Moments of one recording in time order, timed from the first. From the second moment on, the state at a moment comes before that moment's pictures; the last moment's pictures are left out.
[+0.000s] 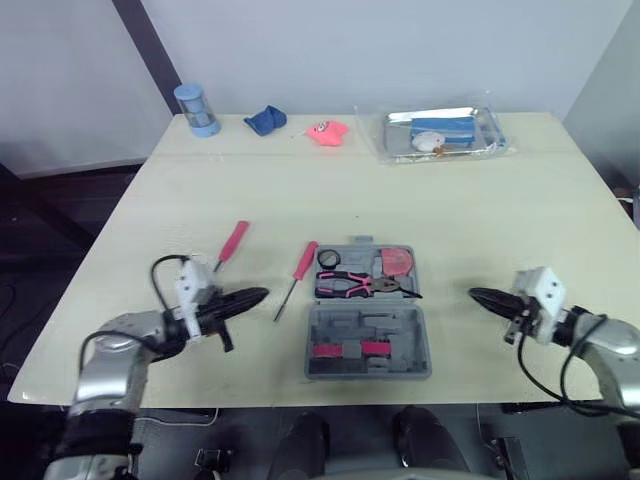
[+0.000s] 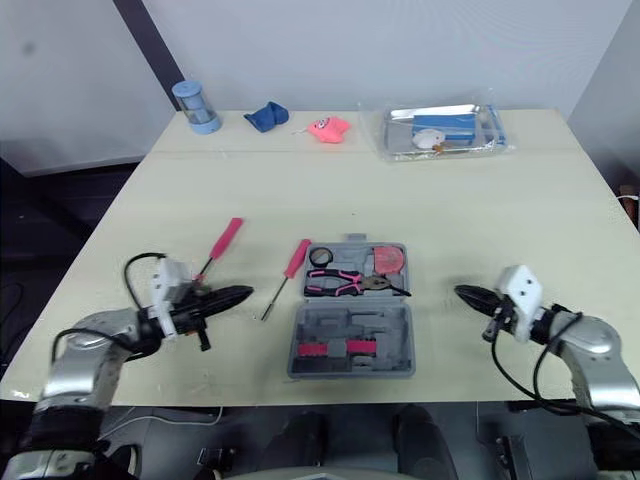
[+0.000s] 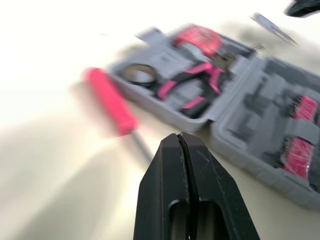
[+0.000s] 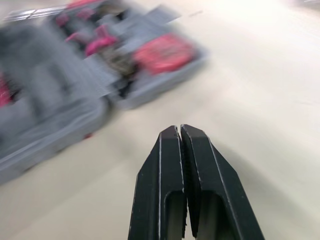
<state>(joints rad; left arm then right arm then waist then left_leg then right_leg) -0.02 0.68 0.26 0.14 -0.45 0.13 -1.16 0.03 -0.62 -0.21 0.01 0.34 0.06 0.96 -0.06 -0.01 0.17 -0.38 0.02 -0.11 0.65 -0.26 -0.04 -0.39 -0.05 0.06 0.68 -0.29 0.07</state>
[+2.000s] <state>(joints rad) -0.12 0.79 0.15 -0.20 -0.63 0.22 -1.44 0.03 -0.20 -0.26 -0.12 0.25 0.45 0.06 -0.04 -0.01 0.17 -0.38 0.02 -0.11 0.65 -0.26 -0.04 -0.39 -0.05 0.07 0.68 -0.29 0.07</state>
